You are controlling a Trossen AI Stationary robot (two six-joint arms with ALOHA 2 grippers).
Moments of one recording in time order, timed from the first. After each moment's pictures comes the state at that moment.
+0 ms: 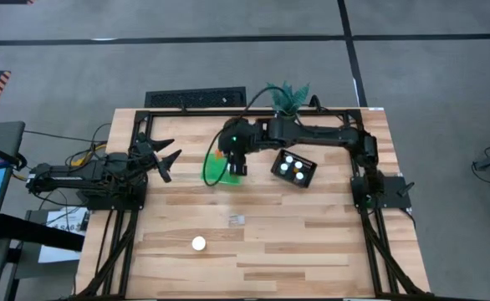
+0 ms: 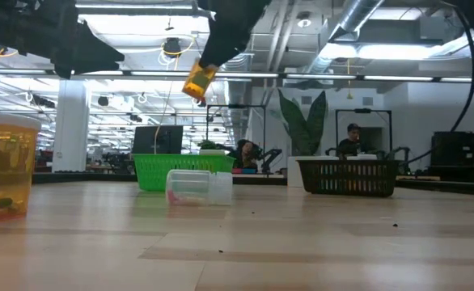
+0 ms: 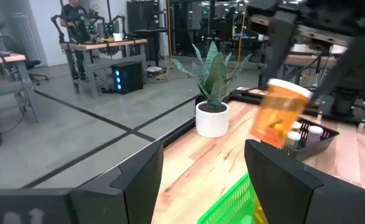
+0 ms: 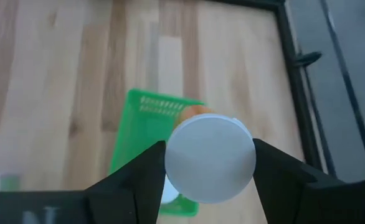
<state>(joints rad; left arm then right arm) 0.00 0.22 0.25 -0.10 -0.62 -0.04 -0.11 2.02 2.01 -0.82 0.13 -0.20</state>
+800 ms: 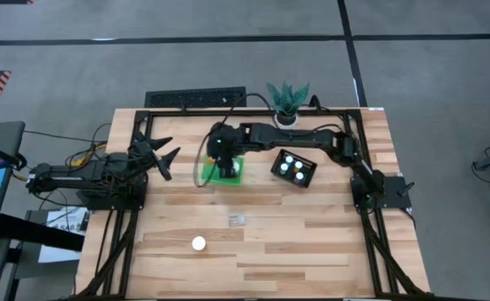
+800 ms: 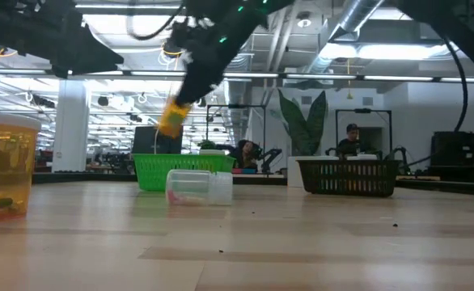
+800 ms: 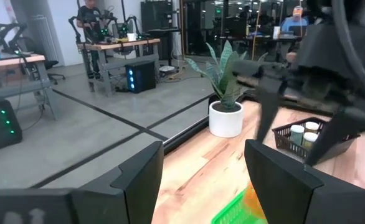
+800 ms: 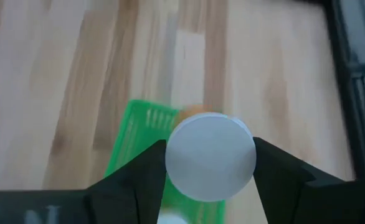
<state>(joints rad) 0.00 0.22 0.25 -0.11 -0.67 -0.04 -0.15 2.22 2.08 -0.73 0.02 -0.27</state>
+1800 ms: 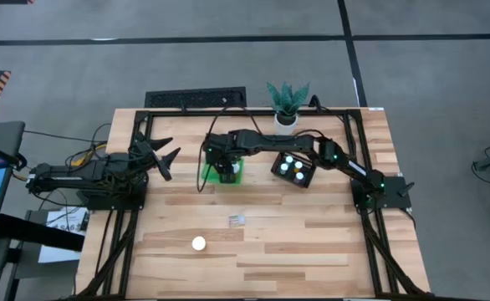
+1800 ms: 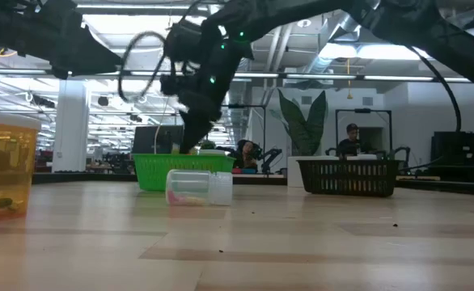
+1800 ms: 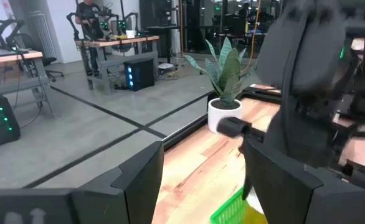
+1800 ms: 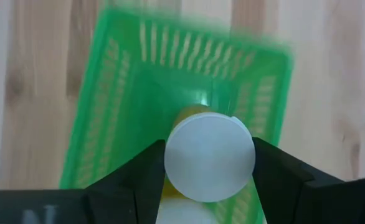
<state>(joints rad) 0.00 0.22 0.25 -0.12 -0.67 -0.05 -0.16 2.43 2.25 -0.91 0.02 -0.24</state>
